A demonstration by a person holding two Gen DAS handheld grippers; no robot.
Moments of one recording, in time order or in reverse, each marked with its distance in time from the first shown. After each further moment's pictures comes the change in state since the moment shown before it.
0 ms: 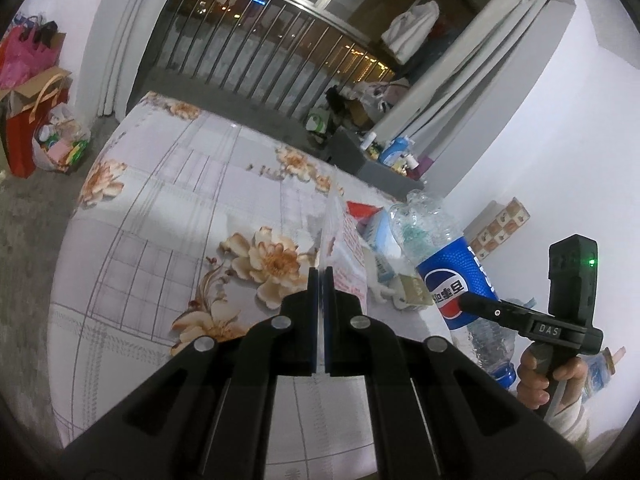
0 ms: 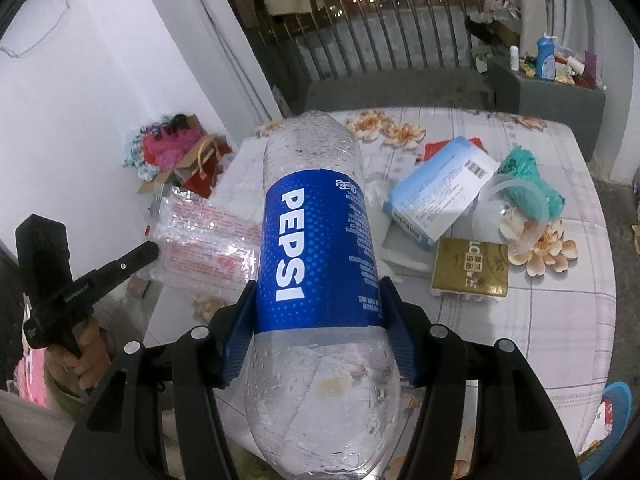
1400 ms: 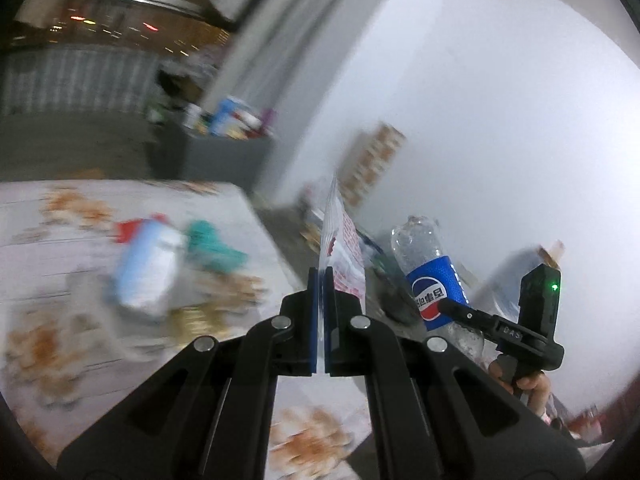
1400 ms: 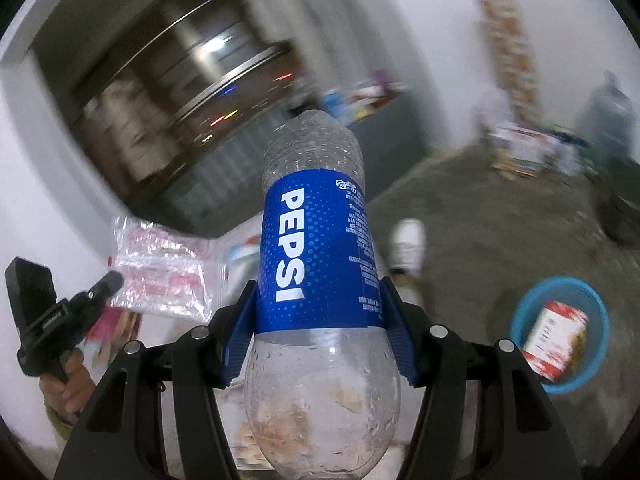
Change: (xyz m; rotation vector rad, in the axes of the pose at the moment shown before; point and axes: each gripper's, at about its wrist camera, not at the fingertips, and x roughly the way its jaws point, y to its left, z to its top) left arm 0.115 -0.246 0.007 0.358 0.203 -0.441; right arm -0.208 -0.189 -0.125 0.538 -0.451 -0.323
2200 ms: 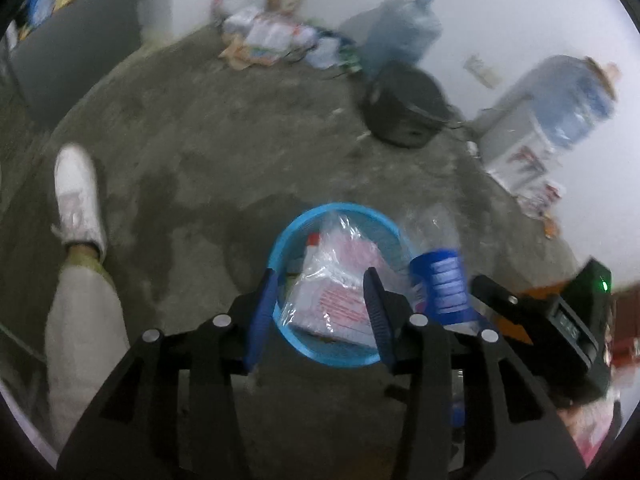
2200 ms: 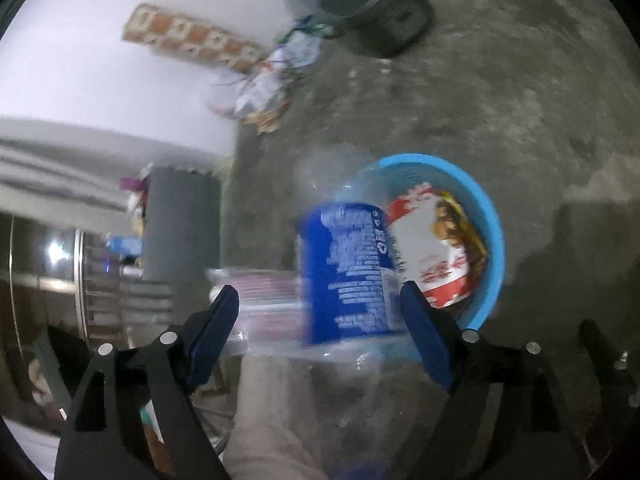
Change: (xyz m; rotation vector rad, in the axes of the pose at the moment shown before) left arm 0.499 -0.167 -0.144 0.218 0.749 0.046; right arm 0.045 -0.389 -0.099 0.948 -0.056 -0.258
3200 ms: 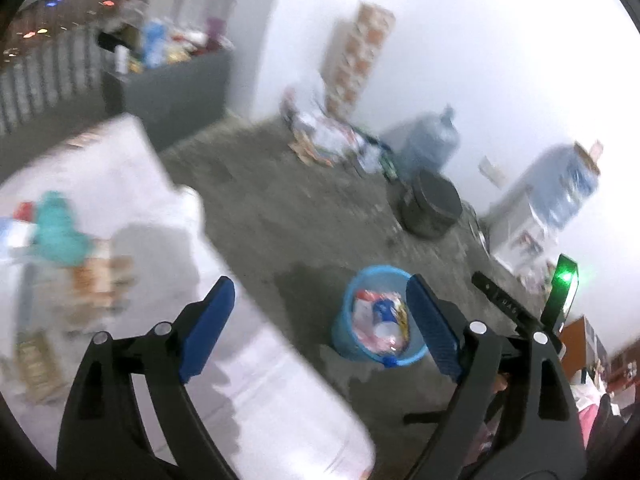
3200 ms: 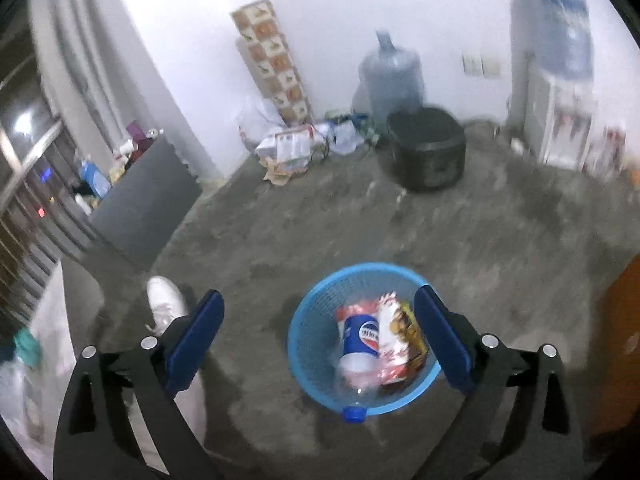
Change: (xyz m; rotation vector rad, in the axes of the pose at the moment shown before) left arm -0.281 0.092 -0.128 -0.098 -0.440 0.088; right arm -0.073 0.141 -0.080 -0.612 -0.349 -0.274
